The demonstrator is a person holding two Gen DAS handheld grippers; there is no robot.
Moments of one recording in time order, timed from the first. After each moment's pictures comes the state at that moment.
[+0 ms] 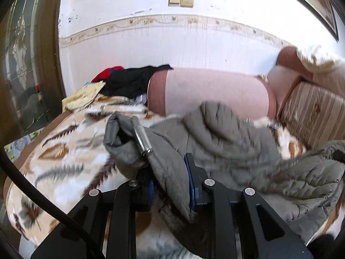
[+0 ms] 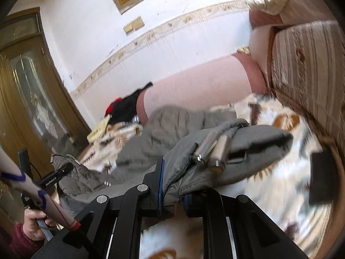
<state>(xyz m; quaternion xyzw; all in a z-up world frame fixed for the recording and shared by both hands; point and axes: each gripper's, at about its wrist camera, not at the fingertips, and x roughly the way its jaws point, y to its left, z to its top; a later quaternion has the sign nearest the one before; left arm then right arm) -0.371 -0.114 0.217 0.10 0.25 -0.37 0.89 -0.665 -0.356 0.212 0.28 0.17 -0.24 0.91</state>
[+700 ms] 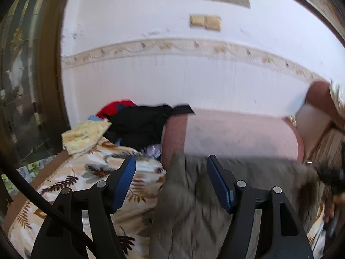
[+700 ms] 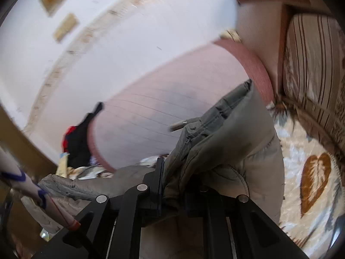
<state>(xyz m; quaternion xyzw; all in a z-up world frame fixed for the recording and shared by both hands) -0.199 -0.224 0.291 0.07 0.20 -0.34 0.92 -0.433 -0.607 0.210 0.38 0.23 -0.34 0.83</state>
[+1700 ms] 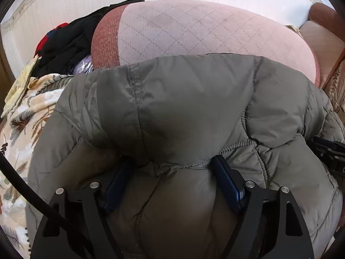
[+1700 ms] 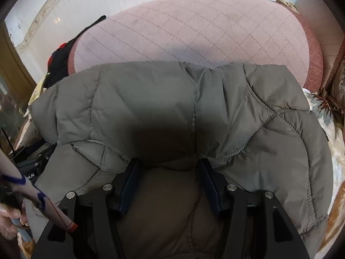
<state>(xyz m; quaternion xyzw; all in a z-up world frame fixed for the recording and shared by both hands) -0.149 -0.411 0.045 0.19 0.38 -0.37 0.82 -0.343 -0.603 0.050 0.25 0.41 -0.25 0.85</state>
